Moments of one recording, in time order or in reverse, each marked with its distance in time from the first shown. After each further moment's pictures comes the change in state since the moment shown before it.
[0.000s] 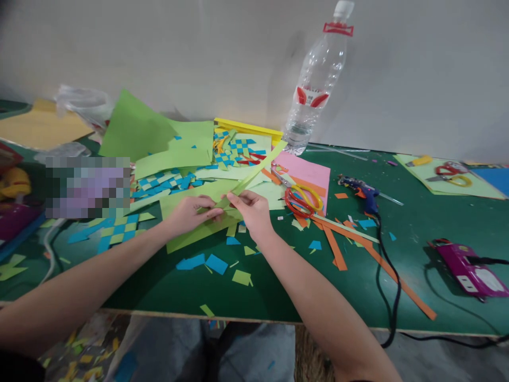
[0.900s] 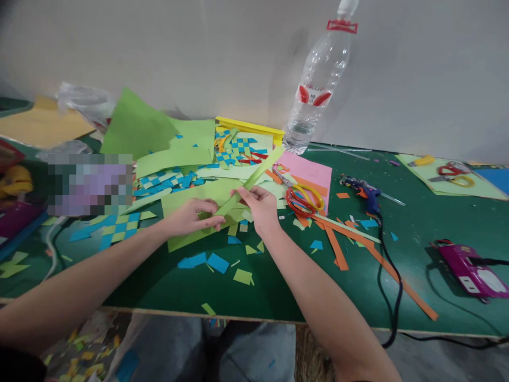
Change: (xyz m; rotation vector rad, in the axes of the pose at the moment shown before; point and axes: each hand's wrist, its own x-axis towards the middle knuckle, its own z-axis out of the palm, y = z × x) left_hand -0.004 0.005 -0.007 -0.069 -0.178 0.145; right_hand 0.005 -0.008 -0.006 0.197 0.057 -0.001
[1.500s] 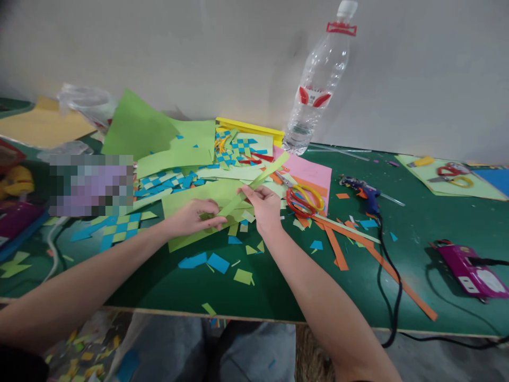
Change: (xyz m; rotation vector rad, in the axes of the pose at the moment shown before) left_hand 0.001 -0.008 0.004 0.073 0.011 0.084; right_hand 0.003 -0.002 -0.001 0.022 0.101 -0.055
